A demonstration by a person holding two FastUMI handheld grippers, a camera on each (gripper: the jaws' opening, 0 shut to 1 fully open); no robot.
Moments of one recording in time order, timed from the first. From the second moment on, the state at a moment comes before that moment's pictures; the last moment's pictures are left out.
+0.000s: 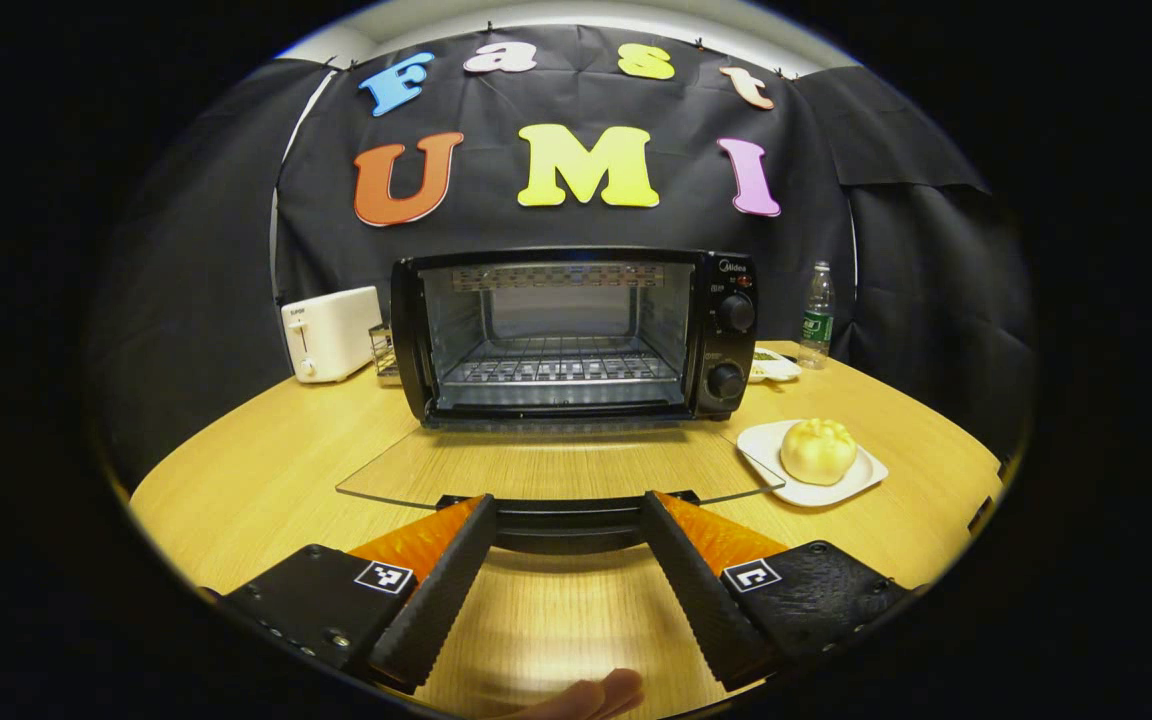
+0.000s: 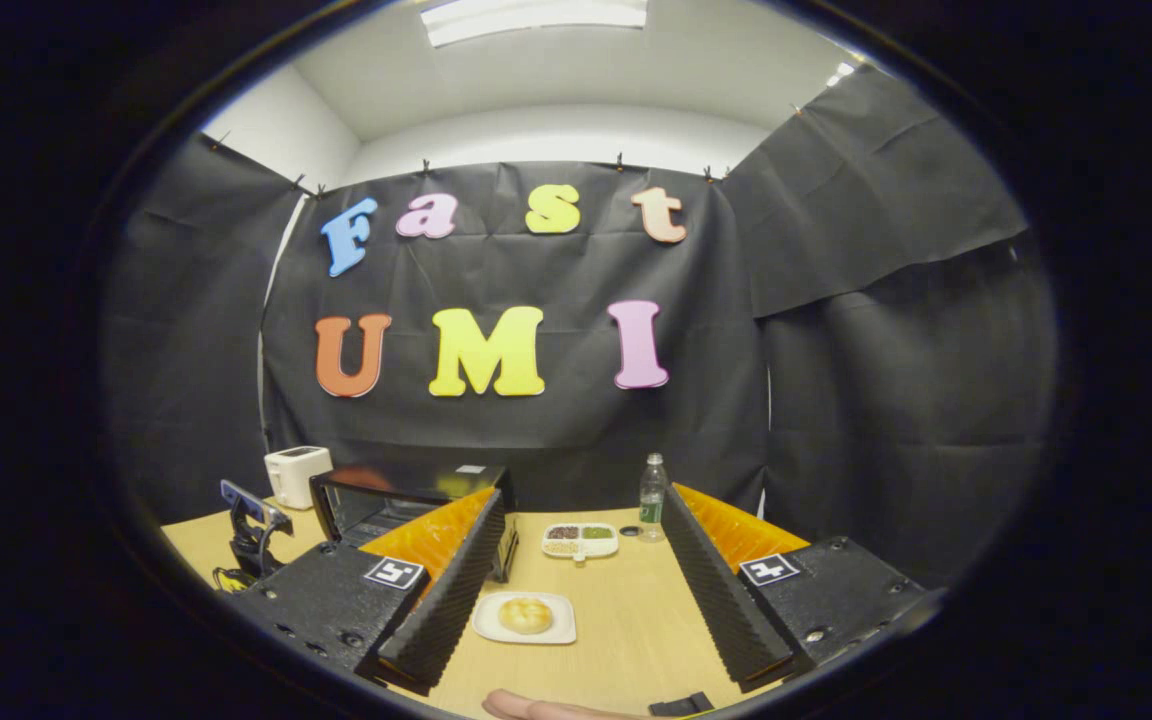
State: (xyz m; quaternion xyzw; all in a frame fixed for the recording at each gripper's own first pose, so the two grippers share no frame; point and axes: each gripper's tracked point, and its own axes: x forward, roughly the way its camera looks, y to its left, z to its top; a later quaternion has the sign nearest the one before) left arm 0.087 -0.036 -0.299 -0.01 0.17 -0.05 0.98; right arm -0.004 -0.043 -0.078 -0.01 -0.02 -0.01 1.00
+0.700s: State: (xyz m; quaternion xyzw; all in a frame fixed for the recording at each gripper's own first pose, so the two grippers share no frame) left arm 0.058 0.000 -0.190 -0.05 0.12 -0.04 0.99; right arm 0.030 -0.030 -0.123 -0.03 0.03 -0.01 1.00
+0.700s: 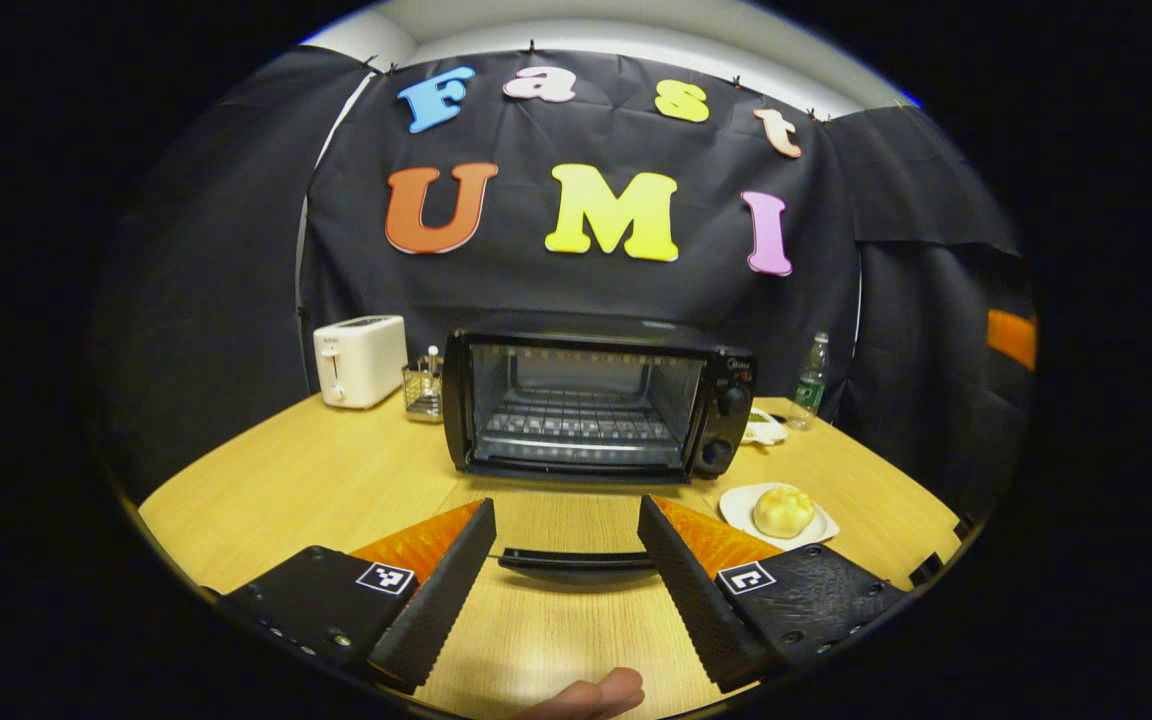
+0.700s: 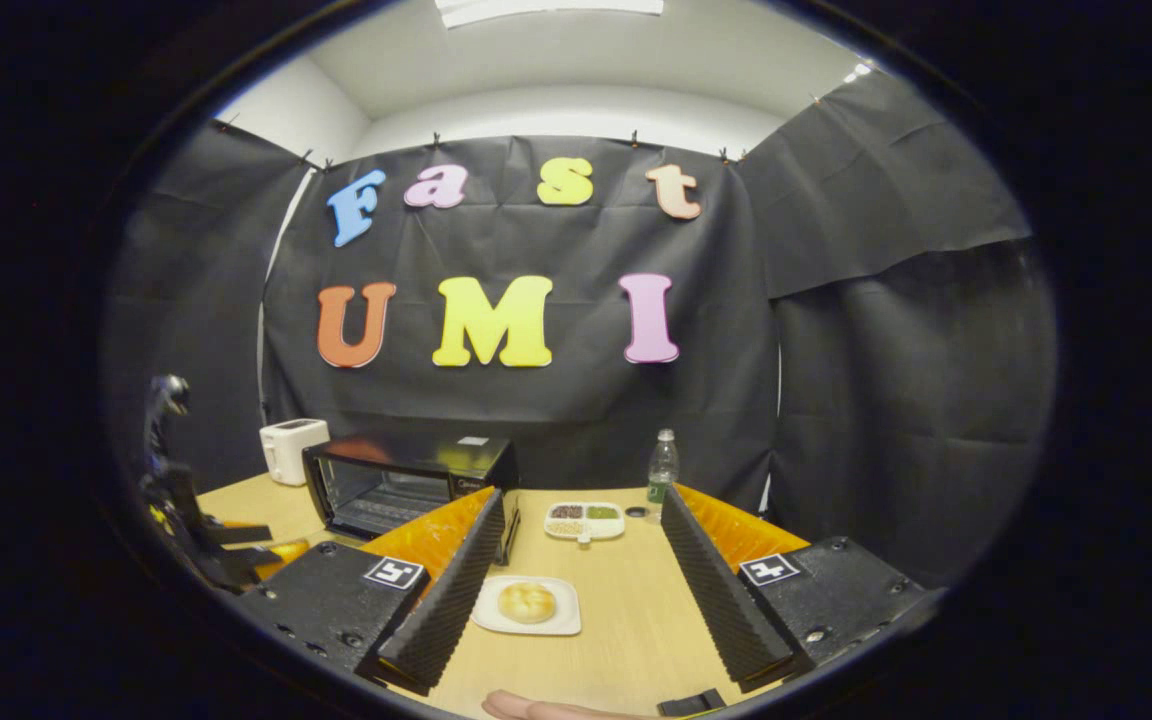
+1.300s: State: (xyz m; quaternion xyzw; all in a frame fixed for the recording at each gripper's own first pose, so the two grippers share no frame) left arm -0.021 0.024 -0.043 -0.02 0.01 -0.03 1.00; right arm 0.106 0.006 -0.259 -0.07 0.17 0.03 0.98
